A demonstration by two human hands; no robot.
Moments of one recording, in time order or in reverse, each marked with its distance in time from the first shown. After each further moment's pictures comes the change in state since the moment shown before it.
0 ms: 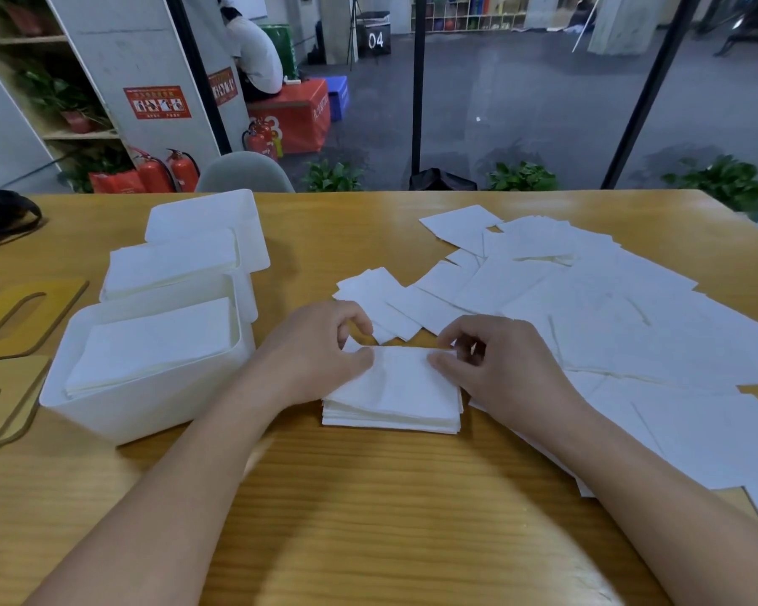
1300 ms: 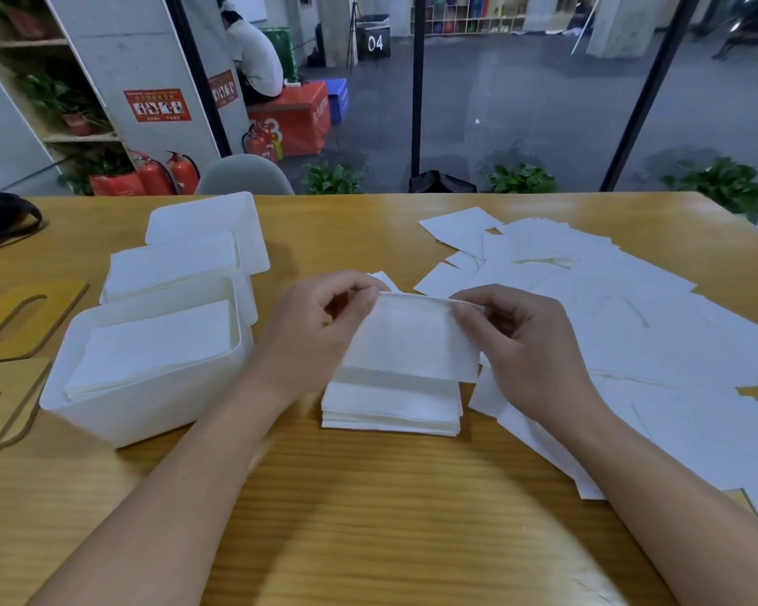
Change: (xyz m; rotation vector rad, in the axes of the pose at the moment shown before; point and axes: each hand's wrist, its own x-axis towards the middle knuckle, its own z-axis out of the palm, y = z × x) left_hand 0.006 0.007 0.001 -0.319 0.316 0.320; right_hand 0.005 -0.008 -0.014 0.358 0.183 -0.089
